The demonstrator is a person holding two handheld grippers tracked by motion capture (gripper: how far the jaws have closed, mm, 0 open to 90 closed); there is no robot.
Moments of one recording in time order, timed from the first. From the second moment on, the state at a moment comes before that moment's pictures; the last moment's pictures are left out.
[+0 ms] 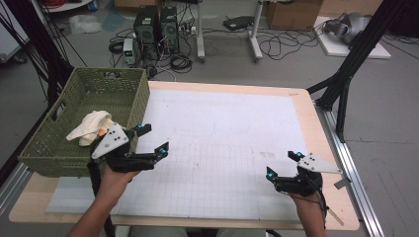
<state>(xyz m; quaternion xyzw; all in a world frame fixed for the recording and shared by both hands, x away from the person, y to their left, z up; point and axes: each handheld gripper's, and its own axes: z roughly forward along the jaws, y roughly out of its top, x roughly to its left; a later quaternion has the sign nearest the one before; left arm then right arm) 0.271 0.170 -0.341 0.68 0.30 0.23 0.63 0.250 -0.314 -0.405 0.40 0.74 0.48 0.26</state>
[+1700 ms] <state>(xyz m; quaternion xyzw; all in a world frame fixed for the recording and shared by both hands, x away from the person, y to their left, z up) 0.411 0.339 -0.360 0.71 0.52 0.24 0.40 0.254 -0.310 -0.411 0.40 0.75 0.47 0.25</state>
